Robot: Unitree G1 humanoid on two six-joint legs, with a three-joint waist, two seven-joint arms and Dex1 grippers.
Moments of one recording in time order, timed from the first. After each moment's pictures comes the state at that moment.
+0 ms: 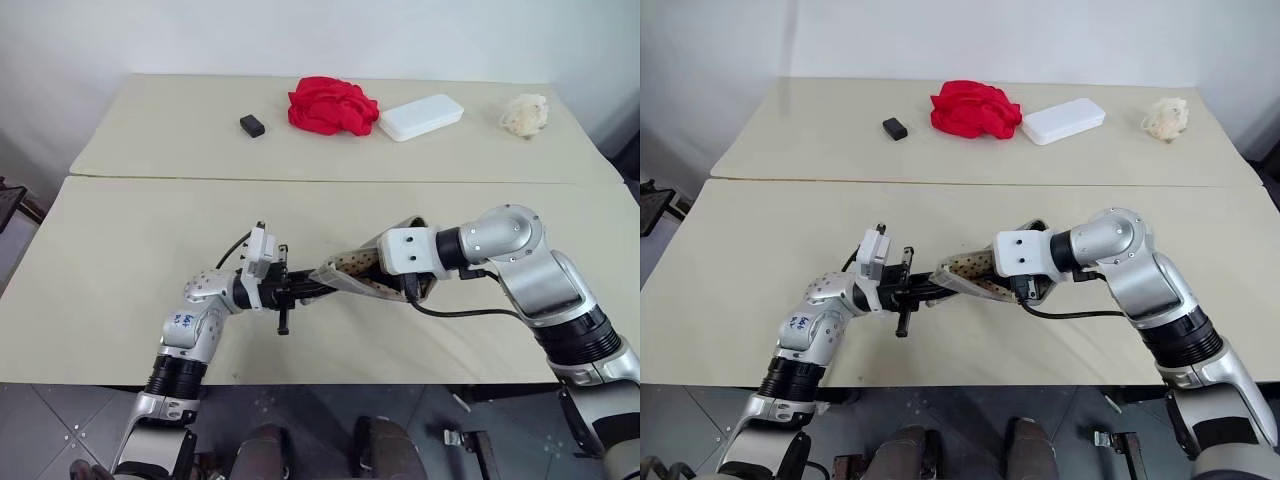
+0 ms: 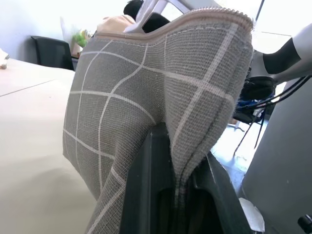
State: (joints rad) left arm -0.47 0.30 -0.07 0.11 -0.51 0.26 -1.23; right arm -0.73 -0.74 0.32 -0.13 -0.04 0.18 1.30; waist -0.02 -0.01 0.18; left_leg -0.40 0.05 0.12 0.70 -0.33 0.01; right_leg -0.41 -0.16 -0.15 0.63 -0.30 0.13
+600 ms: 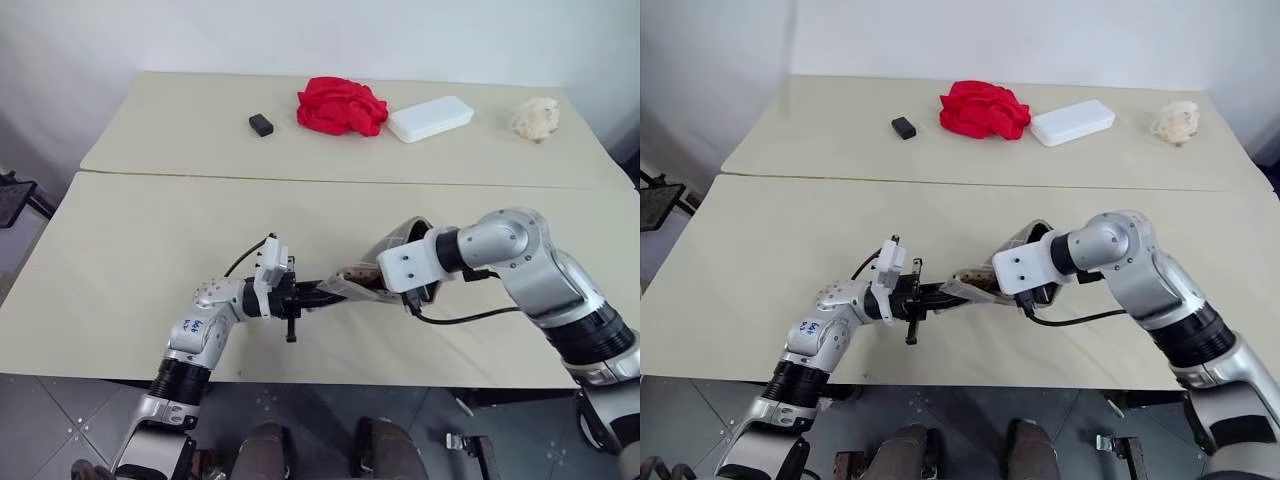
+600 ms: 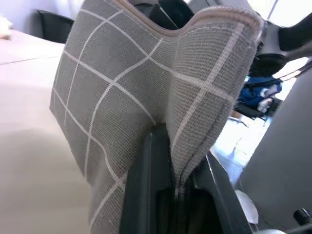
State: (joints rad) left arm -0.45 0.31 -0.13 0.13 -0.50 0.26 -1.17; right arm -0.73 -0.83 0.39 -0.18 -0.14 0.14 1.28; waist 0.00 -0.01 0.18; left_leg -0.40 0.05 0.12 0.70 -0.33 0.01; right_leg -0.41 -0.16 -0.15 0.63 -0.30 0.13
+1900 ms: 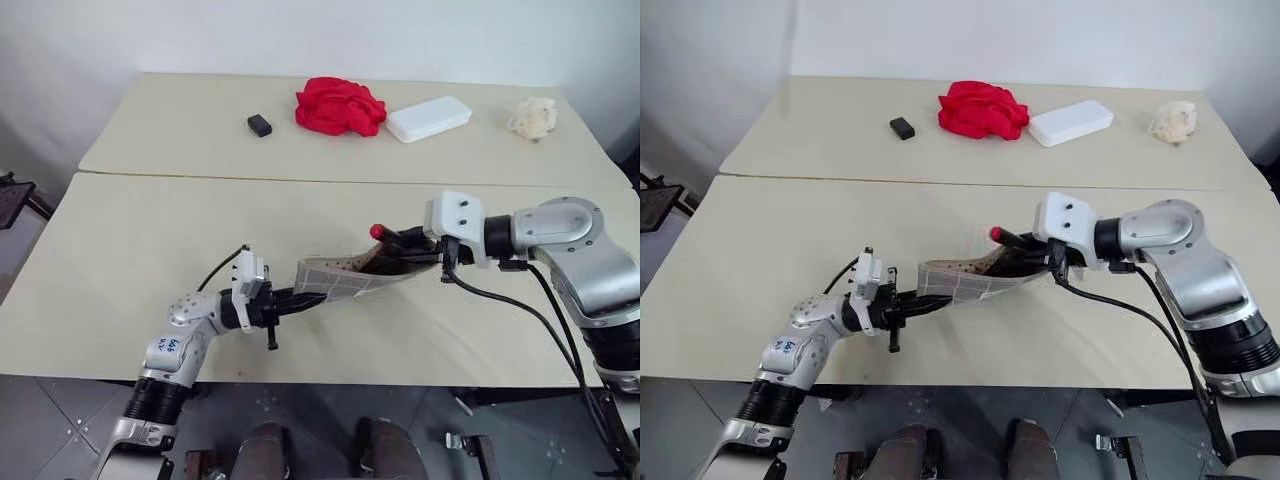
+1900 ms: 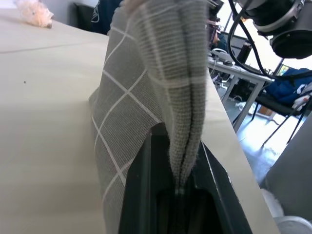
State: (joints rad) left arm -0.34 0.40 -0.09 0.09 -0.50 0.16 -1.12; right arm -0.68 -0.86 0.19 -0.14 0.26 0.44 1.13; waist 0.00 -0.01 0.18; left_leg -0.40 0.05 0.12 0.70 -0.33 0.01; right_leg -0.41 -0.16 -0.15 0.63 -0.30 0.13
